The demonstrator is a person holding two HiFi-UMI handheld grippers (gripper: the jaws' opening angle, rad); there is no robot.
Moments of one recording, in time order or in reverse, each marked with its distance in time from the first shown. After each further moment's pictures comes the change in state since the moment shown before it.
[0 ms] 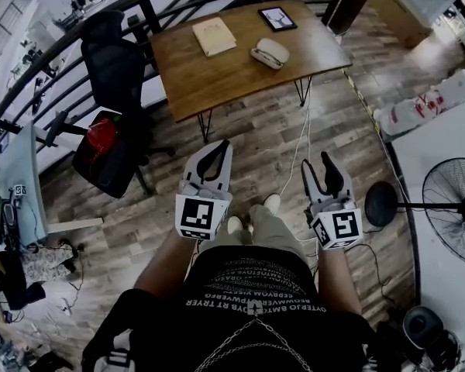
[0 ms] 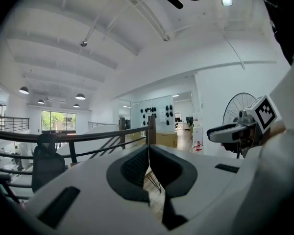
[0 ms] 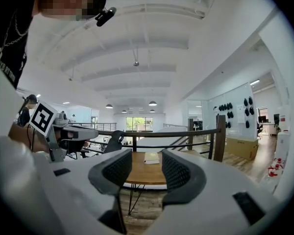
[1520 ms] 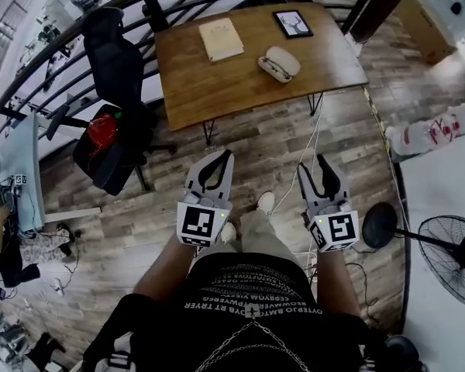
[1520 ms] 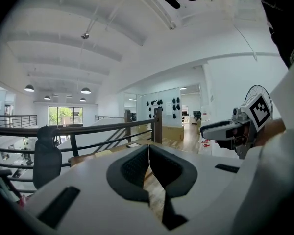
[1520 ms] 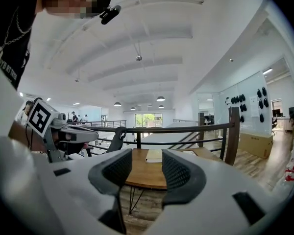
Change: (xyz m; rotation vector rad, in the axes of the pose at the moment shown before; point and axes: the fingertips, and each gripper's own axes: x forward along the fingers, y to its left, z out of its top) left arm 0.101 0.005 -0.023 -0.027 0.090 0.077; right arm 0.096 -0.077 -0.017 0.001 0.045 0.140
